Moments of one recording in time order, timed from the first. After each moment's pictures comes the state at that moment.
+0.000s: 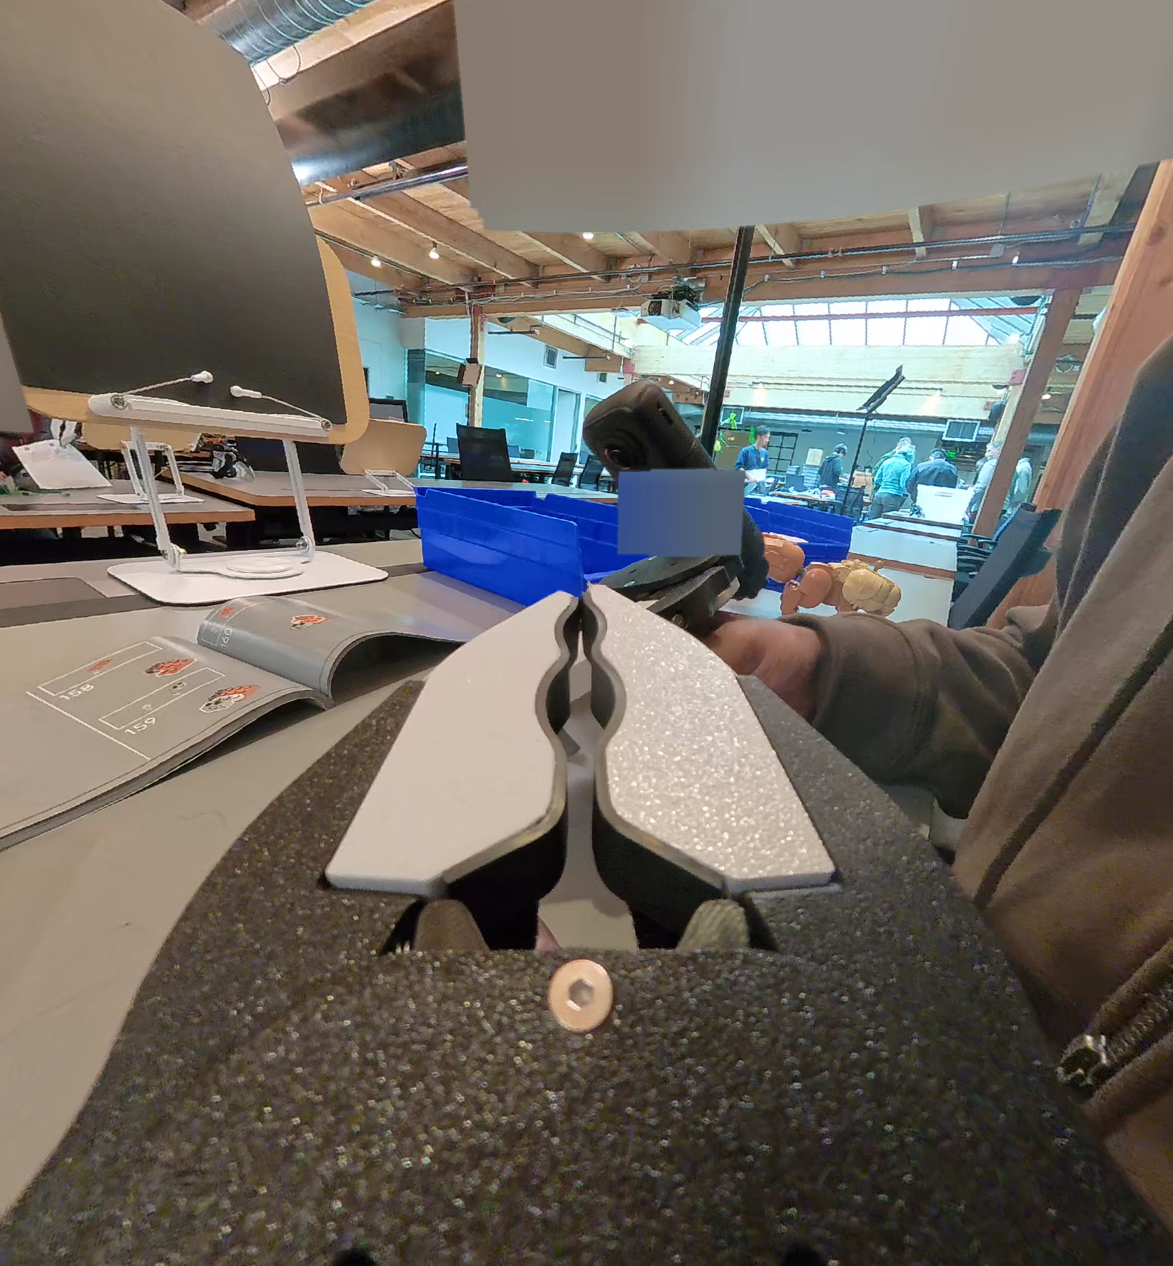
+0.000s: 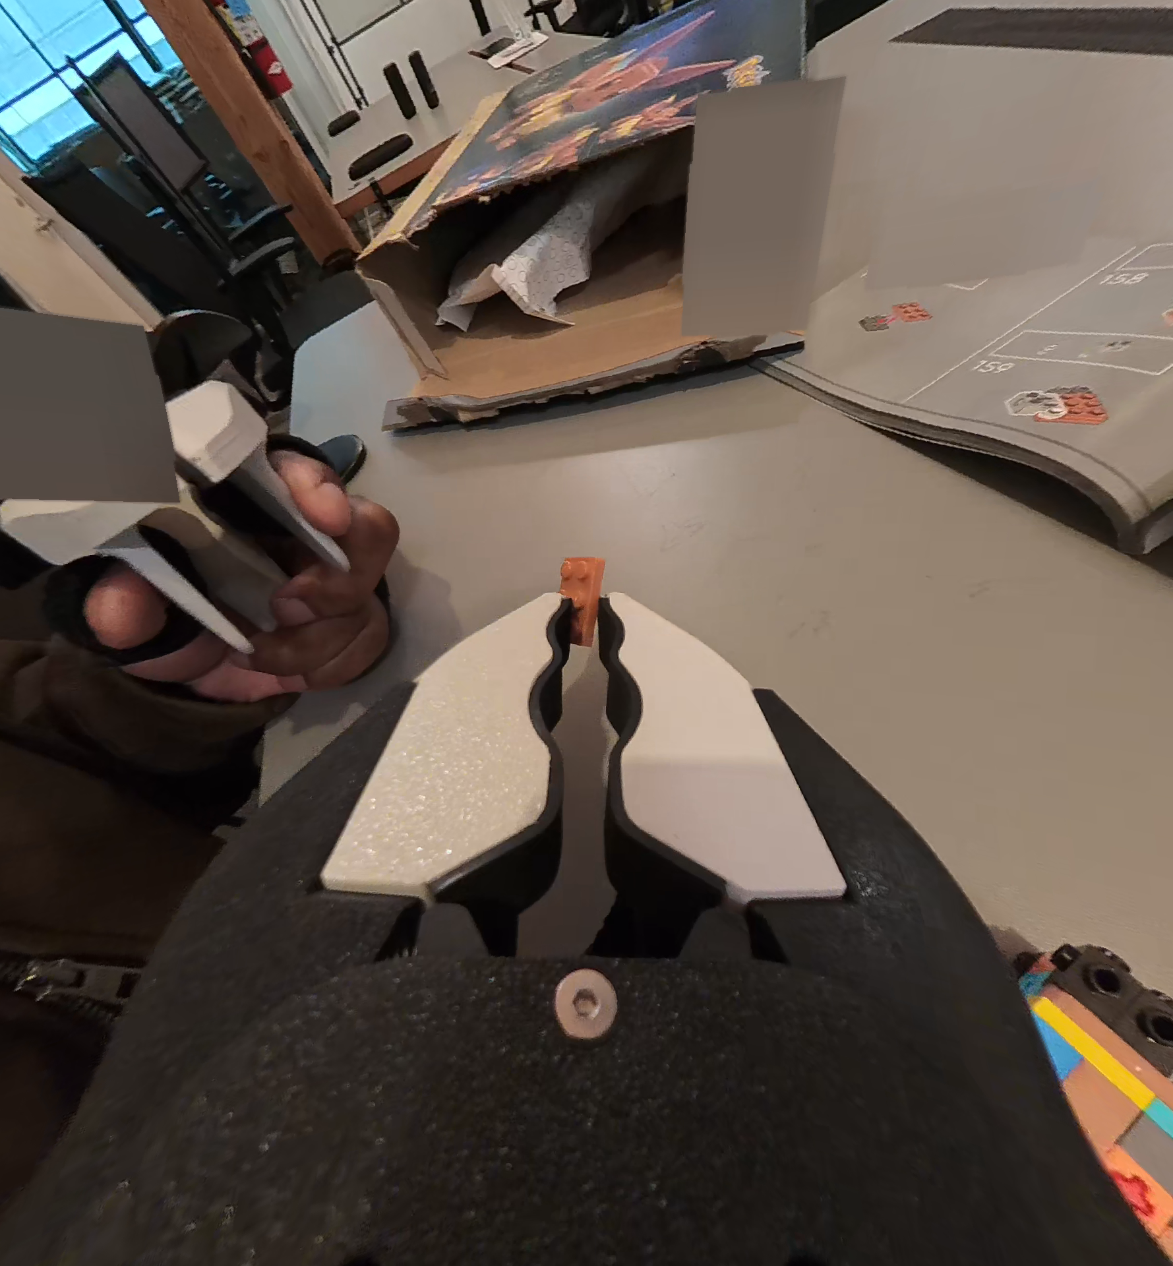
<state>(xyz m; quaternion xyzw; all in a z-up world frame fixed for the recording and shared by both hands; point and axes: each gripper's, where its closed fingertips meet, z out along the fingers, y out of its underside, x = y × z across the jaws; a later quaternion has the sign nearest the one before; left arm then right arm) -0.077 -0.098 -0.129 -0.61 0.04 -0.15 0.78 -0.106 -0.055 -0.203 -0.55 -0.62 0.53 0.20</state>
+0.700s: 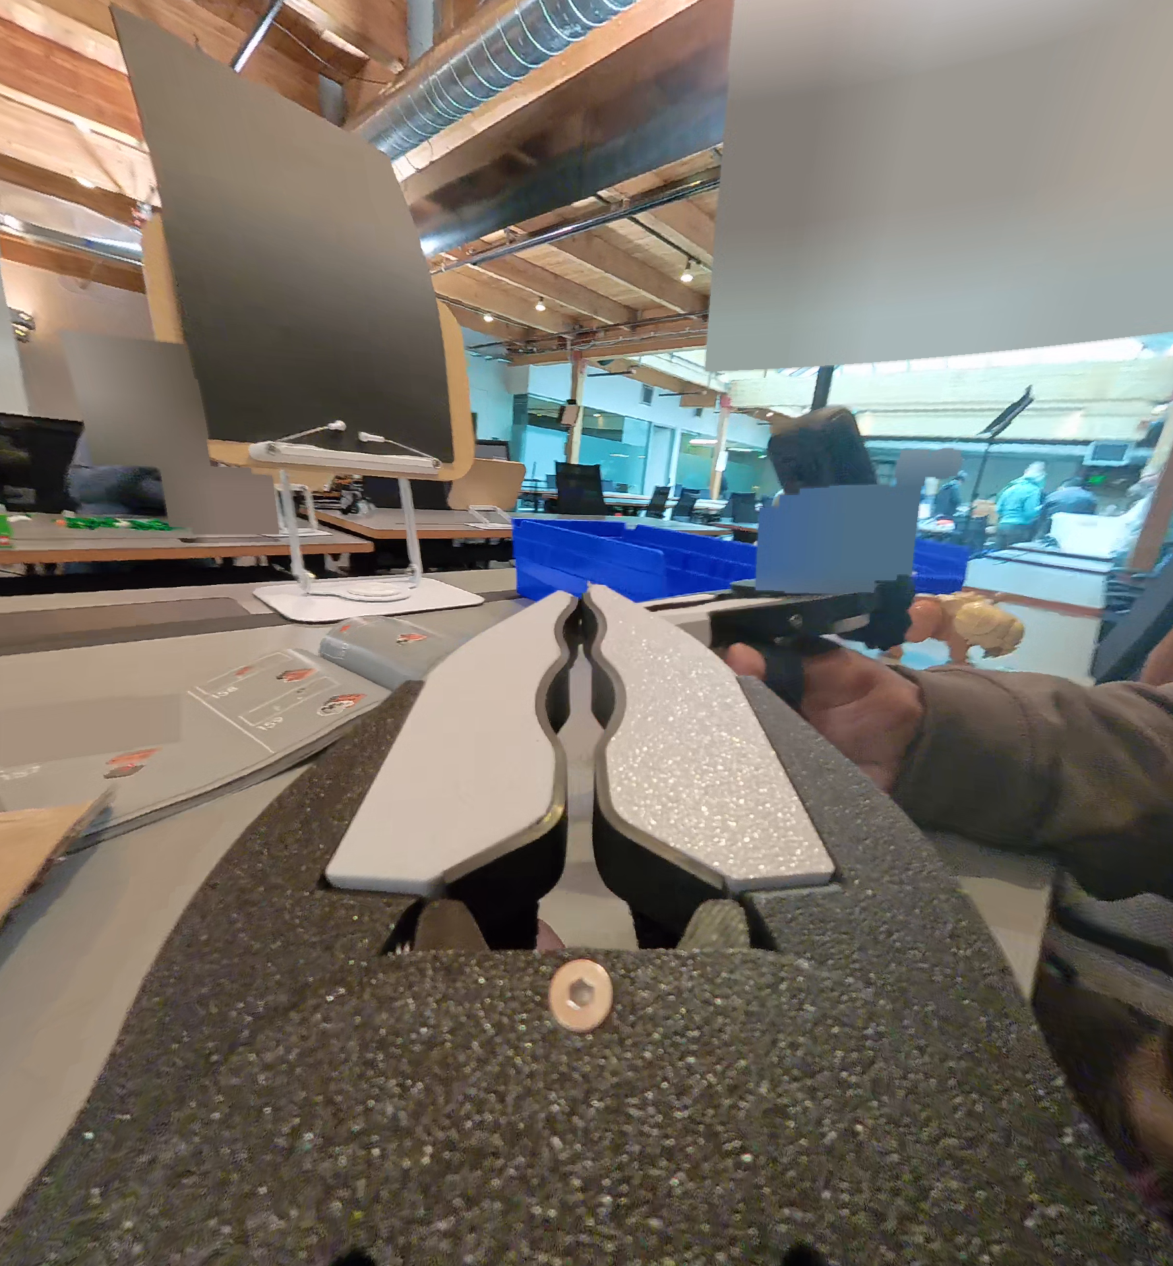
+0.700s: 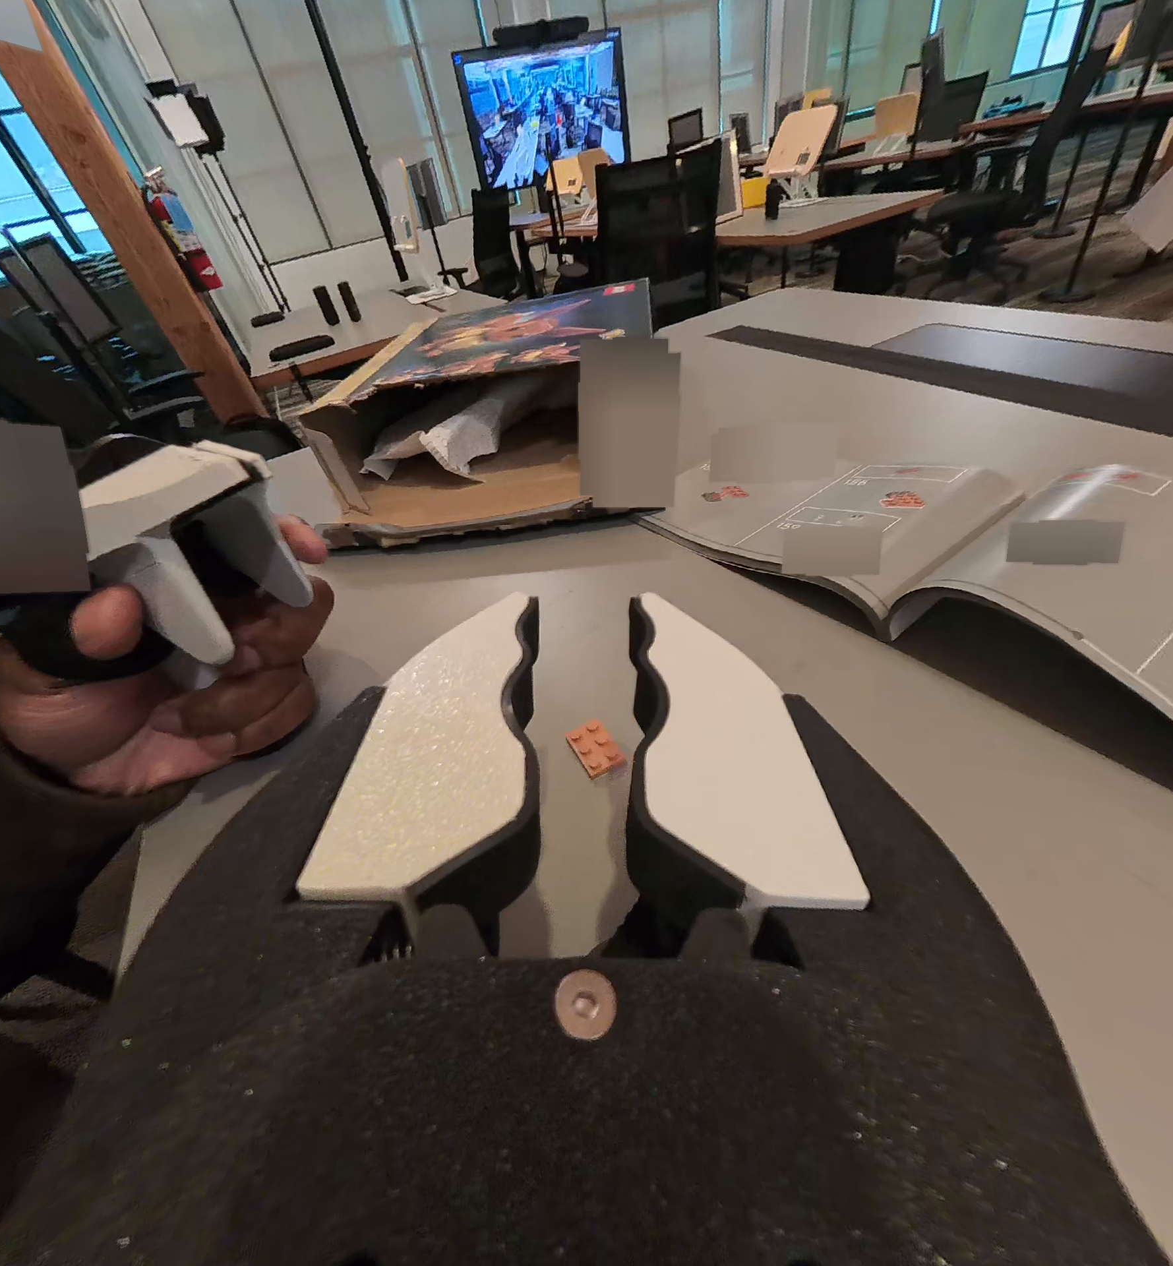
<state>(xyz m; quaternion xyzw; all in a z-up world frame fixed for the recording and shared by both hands) -0.097 -0.100 -0.126 -0.59 -0.01 -0.07 0.80 -0.096 -0.021 -0.171 -0.52 -0.55 0.55 0.36</state>
